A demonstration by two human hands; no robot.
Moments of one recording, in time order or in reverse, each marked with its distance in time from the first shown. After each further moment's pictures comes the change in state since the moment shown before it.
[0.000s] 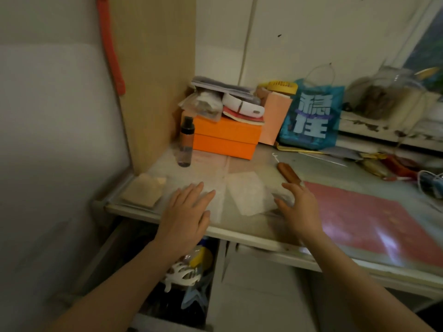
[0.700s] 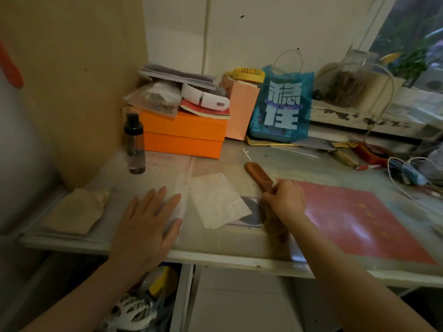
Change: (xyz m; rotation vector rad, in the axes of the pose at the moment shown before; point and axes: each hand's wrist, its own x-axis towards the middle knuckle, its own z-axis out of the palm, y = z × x) left_hand 0.038 0.004 0.036 0.065 -0.016 -0.013; right_hand 0.073 0.061 0.006 -0.180 -0.021 0.273
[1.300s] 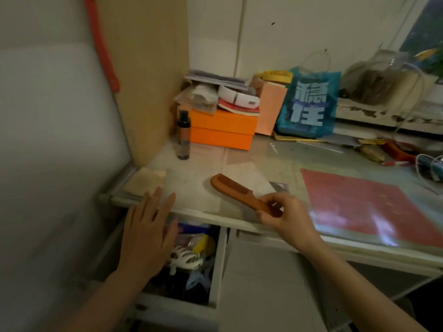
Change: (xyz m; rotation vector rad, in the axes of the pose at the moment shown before) left_hand -0.098 -0.024 -0.044 -0.125 0.112 -0.205; right_hand -0.138 -0.039 -0.037 0.380 -0.203 -0.426
